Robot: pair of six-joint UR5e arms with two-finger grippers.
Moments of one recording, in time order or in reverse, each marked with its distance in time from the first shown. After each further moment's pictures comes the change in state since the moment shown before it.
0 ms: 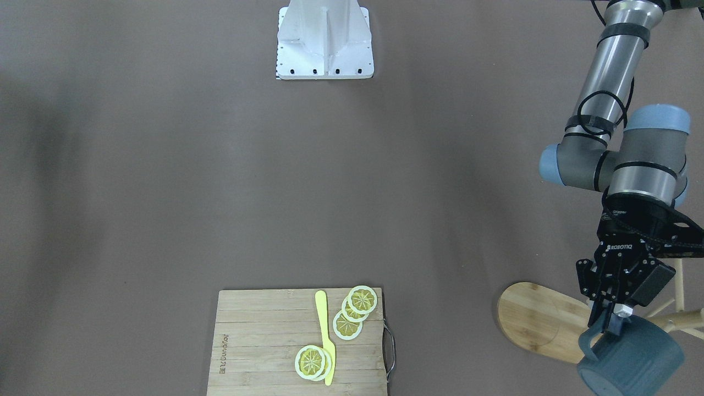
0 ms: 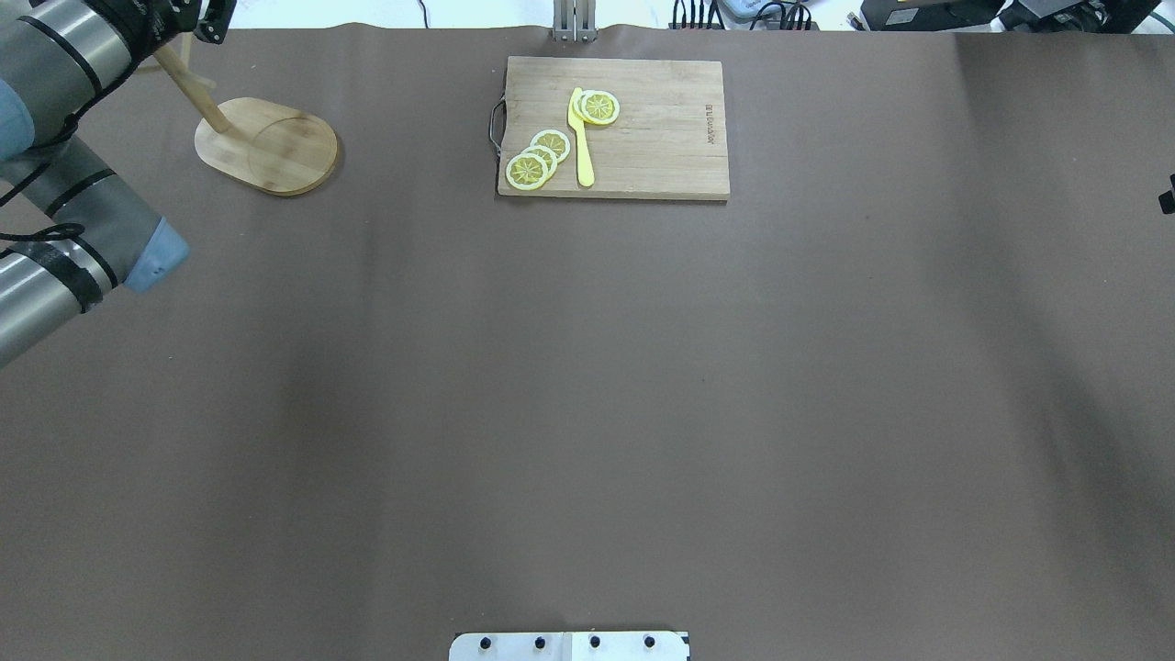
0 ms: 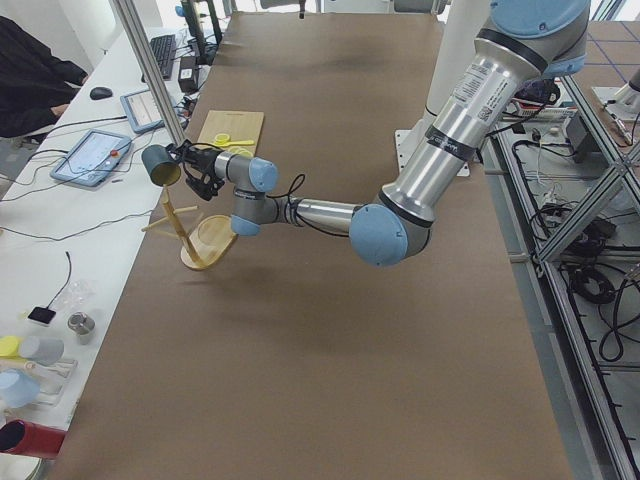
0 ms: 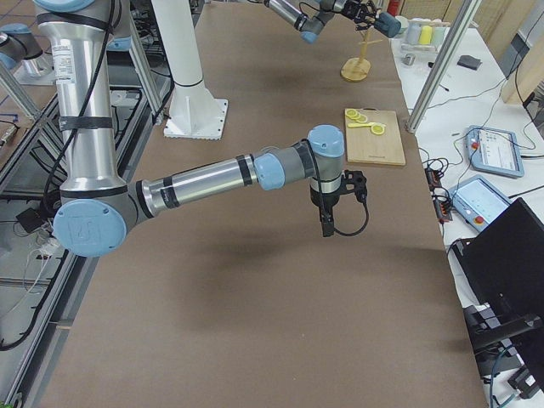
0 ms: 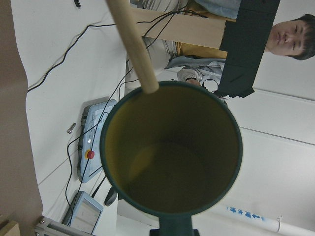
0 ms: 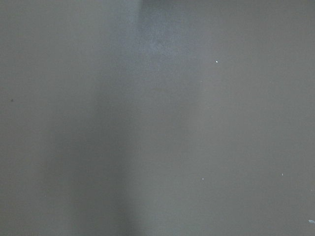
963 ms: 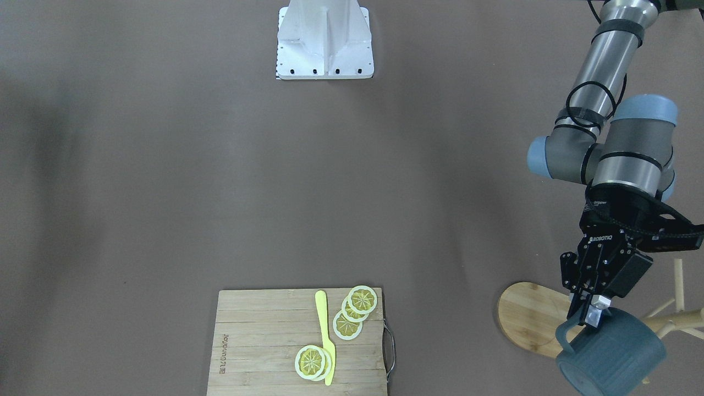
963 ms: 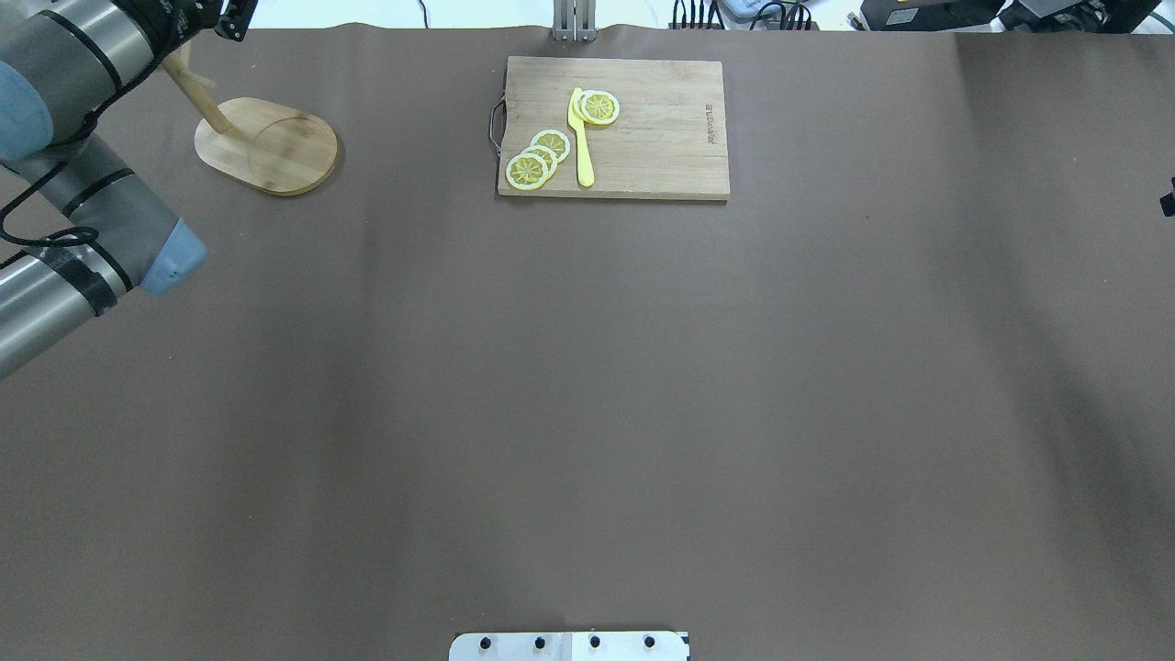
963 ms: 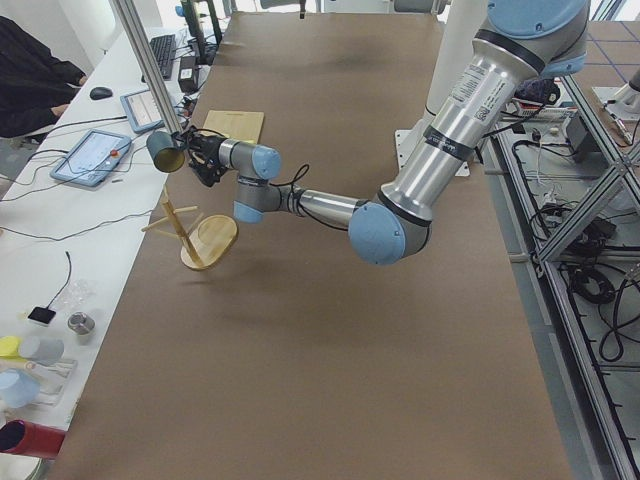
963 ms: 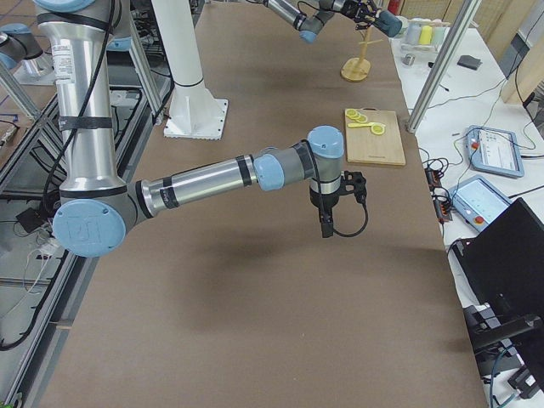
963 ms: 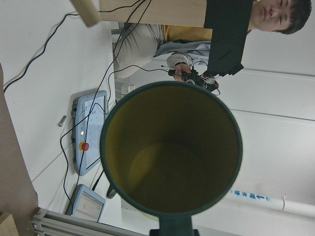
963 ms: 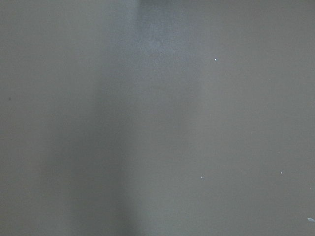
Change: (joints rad) left arm 0.024 0.000 -0.072 0.058 0.004 0.058; right arm 0.000 -0.004 -0.001 0.000 0.000 -0.001
